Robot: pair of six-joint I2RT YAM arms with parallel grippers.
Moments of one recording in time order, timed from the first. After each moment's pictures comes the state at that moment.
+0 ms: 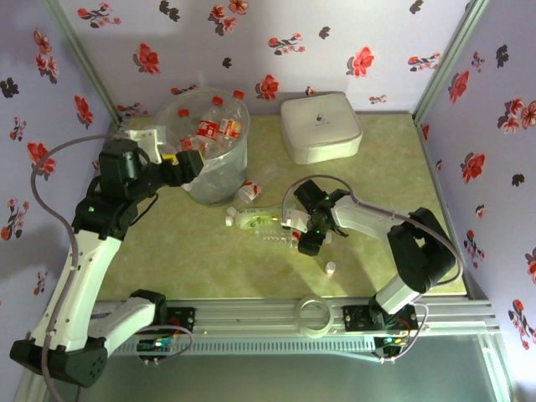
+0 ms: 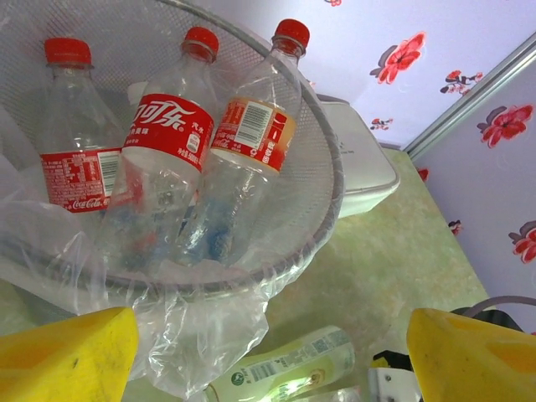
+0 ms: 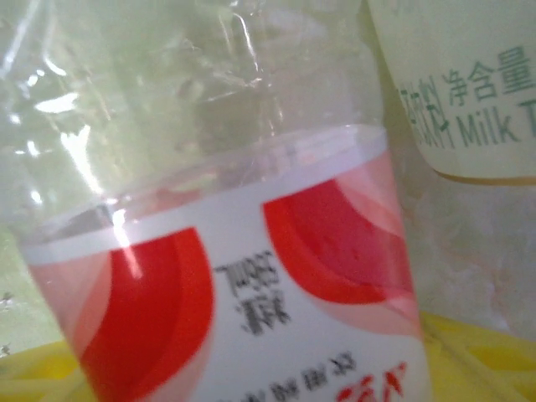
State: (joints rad) left arm -0.29 0.96 1.22 -0.65 0.22 -0.41; right arm 0.66 1.58 0.93 -0.72 -0.09 -0.62
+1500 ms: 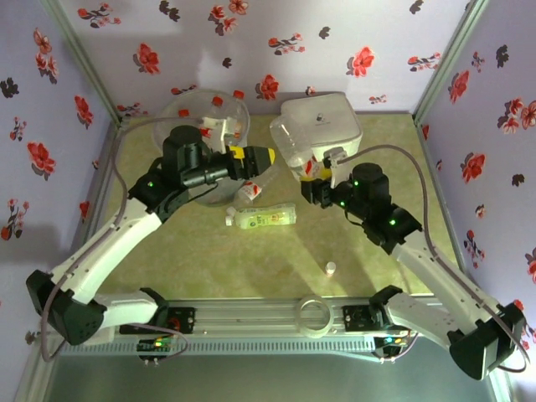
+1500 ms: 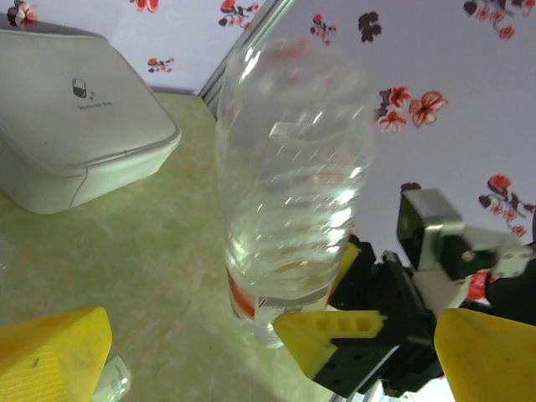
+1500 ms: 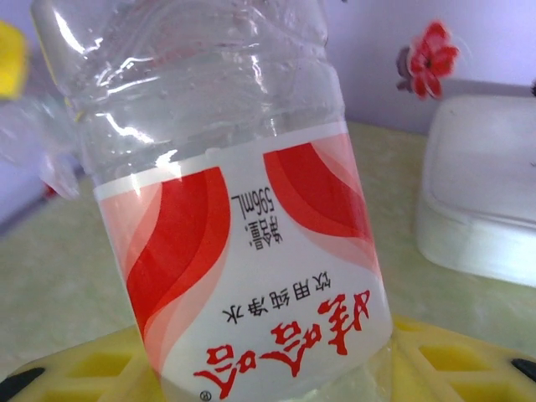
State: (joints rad) left arm -0.68 1.24 1.29 -0.28 0.36 -0.62; right arm 0.56 0.96 0.86 -0.20 -0.19 0.16
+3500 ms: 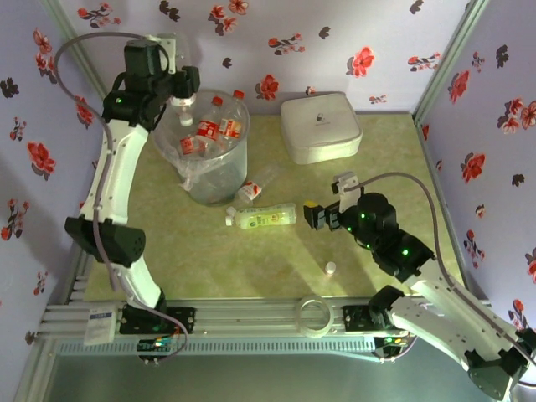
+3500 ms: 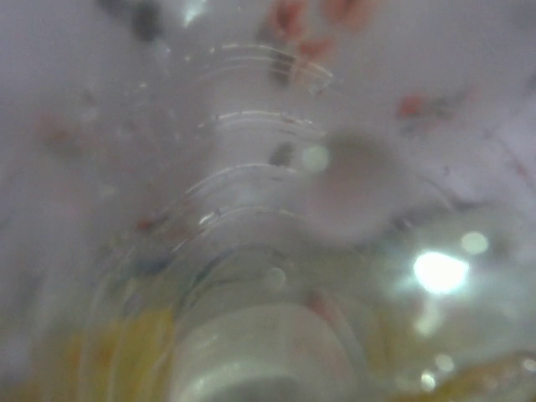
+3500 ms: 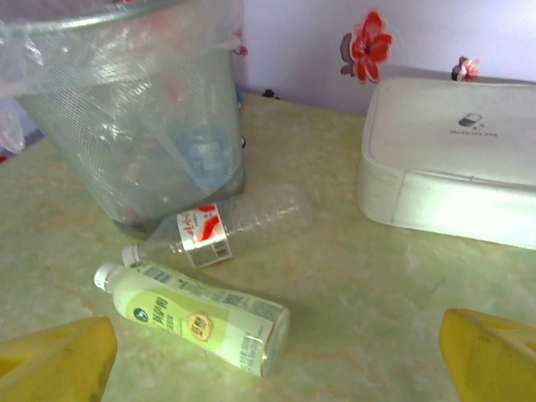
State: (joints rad) left arm -0.23 1.80 2.17 -0.80 -0.04 -0.08; right arm 0.69 0.72 0.71 -0.34 0.10 0.11
